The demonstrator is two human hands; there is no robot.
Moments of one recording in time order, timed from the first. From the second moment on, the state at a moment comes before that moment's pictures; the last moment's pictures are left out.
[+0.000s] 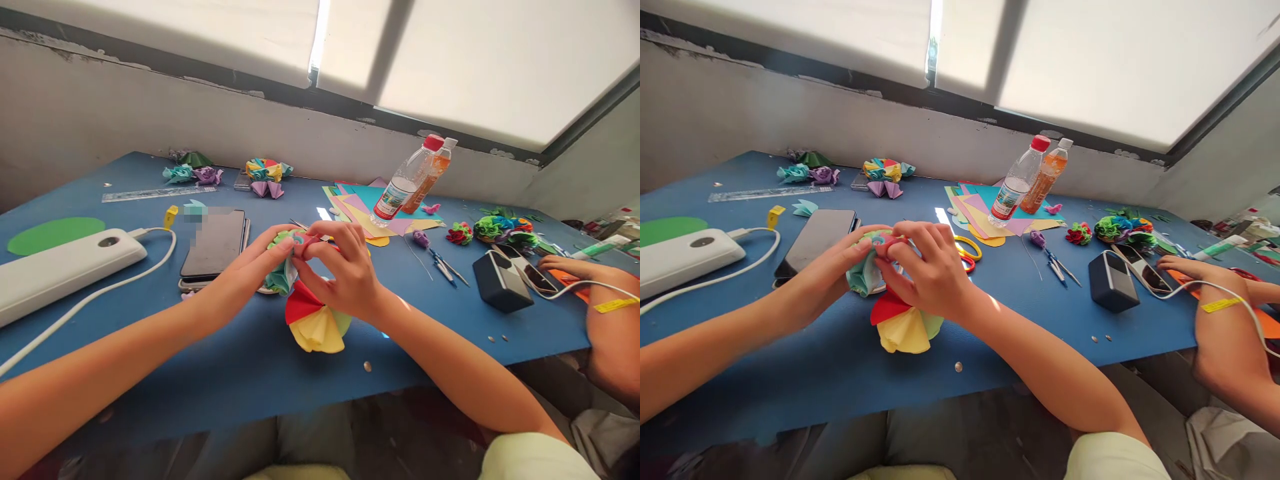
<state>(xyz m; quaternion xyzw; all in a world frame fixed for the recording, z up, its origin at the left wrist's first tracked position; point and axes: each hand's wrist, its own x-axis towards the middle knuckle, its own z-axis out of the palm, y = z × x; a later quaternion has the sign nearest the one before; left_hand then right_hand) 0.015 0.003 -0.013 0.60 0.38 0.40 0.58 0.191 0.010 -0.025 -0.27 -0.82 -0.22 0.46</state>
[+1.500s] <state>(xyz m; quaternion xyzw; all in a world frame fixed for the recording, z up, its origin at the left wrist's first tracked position) 0.014 0.004 -0.011 0.62 0.39 0.37 0.58 0.191 0.009 -0.025 -0.26 -0.81 -0.29 0.43</state>
